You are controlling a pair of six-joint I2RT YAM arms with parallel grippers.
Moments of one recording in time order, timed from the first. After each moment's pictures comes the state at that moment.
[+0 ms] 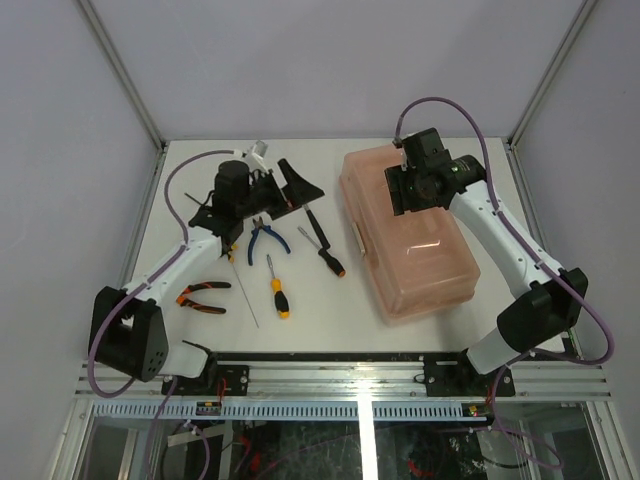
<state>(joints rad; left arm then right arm) -0.30 1.38 1.02 0.05 0.49 -0.85 0.44 1.55 1.59 -0.97 0.14 0.12</state>
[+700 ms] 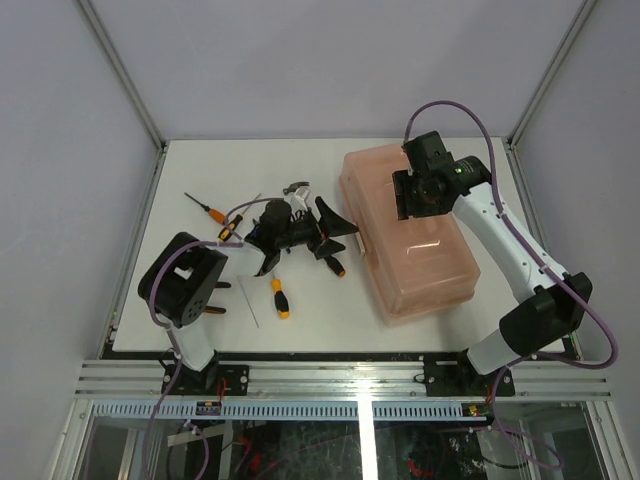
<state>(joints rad) -0.50 1.76 0.78 0.69 0.61 -1.27 0.45 1.55 1.60 -1.09 0.17 0.25</state>
